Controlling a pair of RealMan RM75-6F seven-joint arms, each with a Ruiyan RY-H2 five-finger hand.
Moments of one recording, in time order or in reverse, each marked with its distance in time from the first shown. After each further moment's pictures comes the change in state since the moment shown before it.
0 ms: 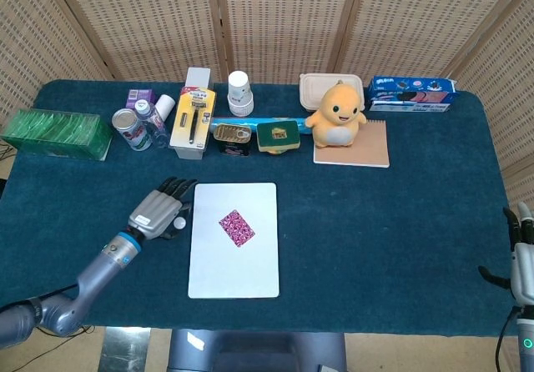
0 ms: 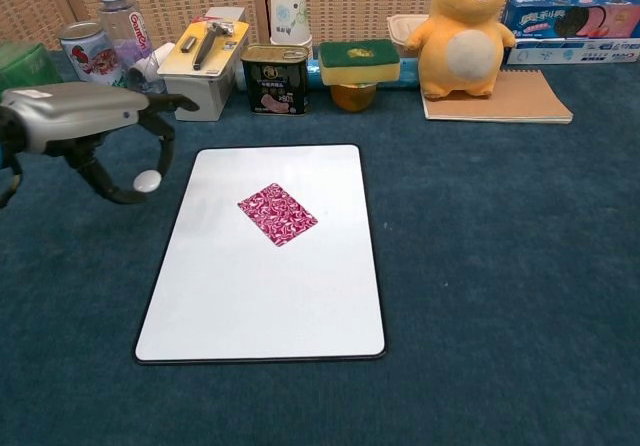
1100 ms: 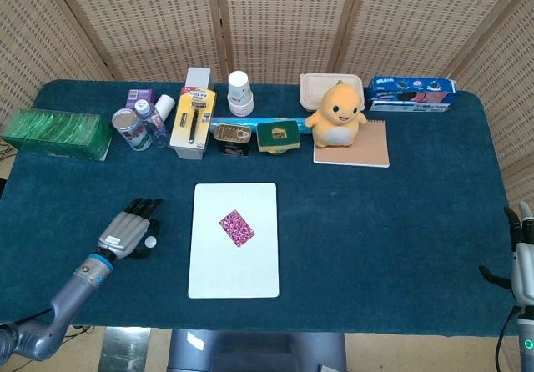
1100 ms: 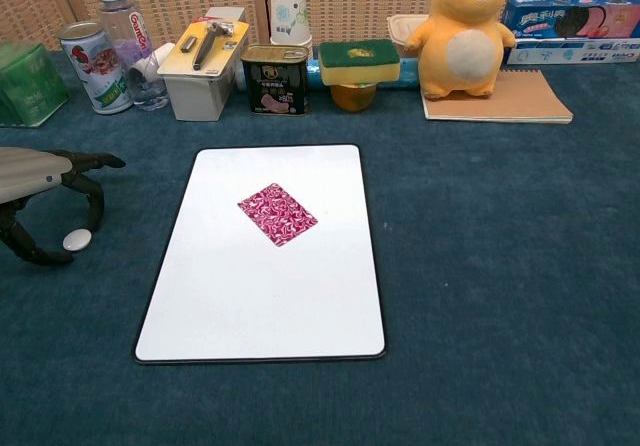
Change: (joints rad) left arm 0.139 0.005 0.154 0.088 0.026 0.095 -0.088; right arm -0.004 0.000 0.001 -0.001 -0.010 0.011 0.002
